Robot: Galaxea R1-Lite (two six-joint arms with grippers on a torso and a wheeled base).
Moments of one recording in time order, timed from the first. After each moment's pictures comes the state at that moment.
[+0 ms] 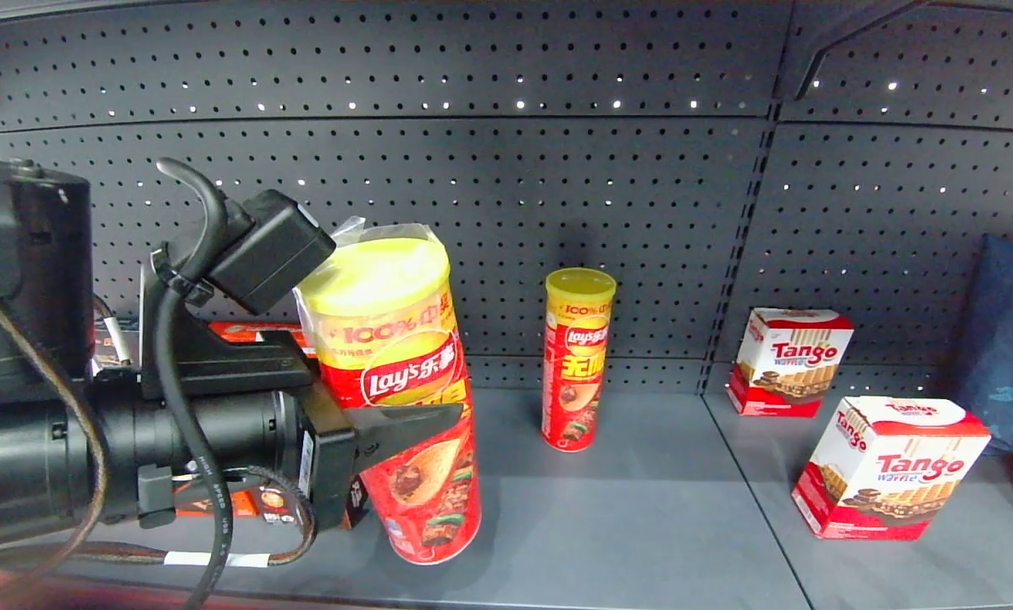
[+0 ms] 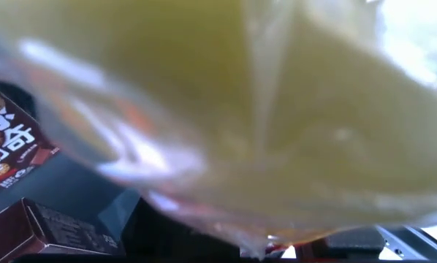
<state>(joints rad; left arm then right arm) -0.64 1.34 -0.90 -0.09 -0.21 0.00 0.34 0.72 -0.63 0.02 0.18 -0.07</state>
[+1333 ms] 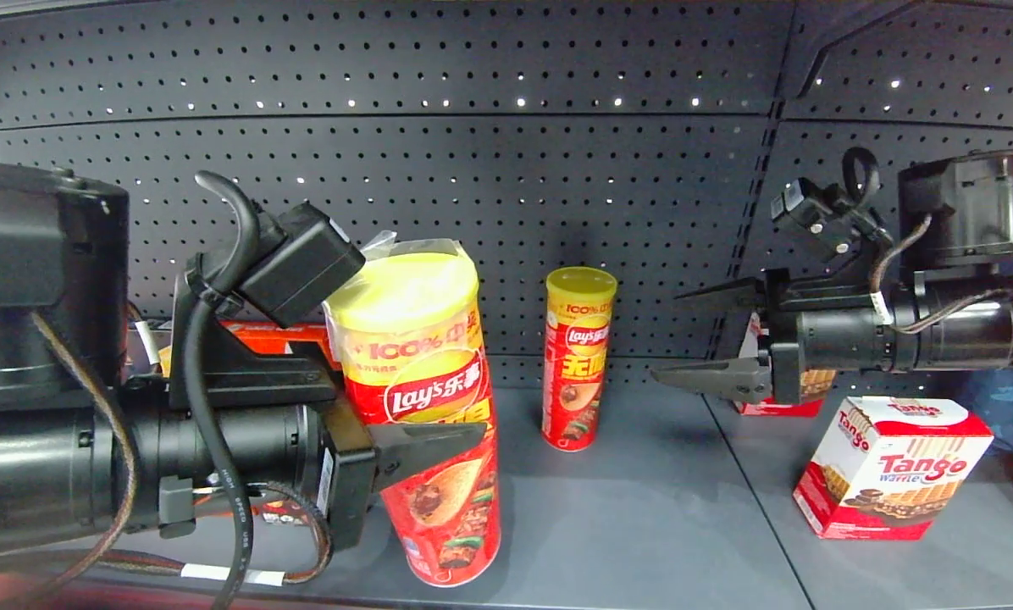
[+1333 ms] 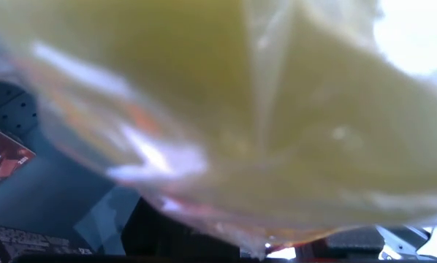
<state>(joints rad) -0.66 1.37 -0.90 -0.09 -0.27 0.00 0.38 1.61 -1.12 -0.11 0.68 -0.40</state>
